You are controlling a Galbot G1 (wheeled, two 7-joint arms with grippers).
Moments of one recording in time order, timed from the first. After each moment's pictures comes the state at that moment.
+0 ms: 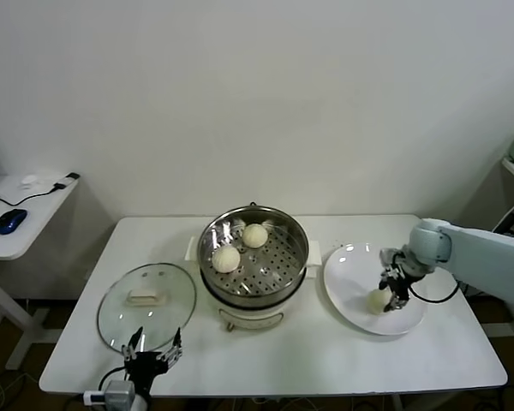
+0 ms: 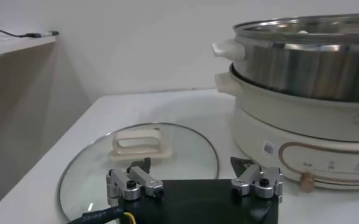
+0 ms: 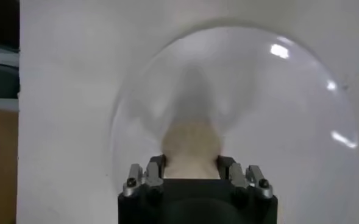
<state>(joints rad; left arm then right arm) 1.70 -1.47 -0.57 -2.04 -0.06 0.24 -0.04 0.47 0.68 -1.51 1.28 0.35 -0.25 -0.94</state>
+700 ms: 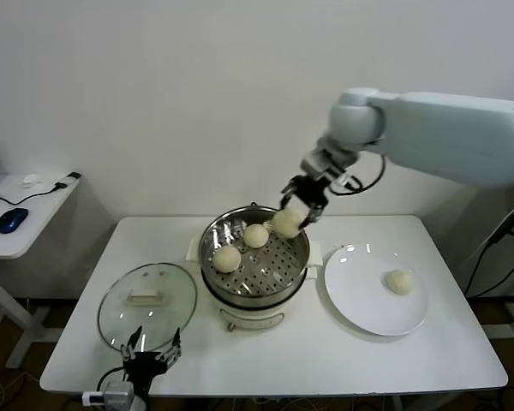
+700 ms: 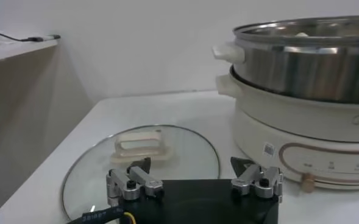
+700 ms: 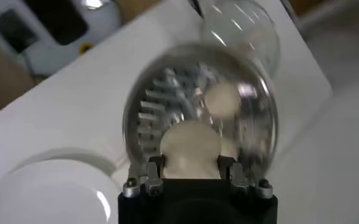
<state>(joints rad) 1.70 -1.46 -0.57 -2.04 -0.06 0.24 -0.04 0.92 1.12 -1.57 1.44 0.42 0.28 -1.06</state>
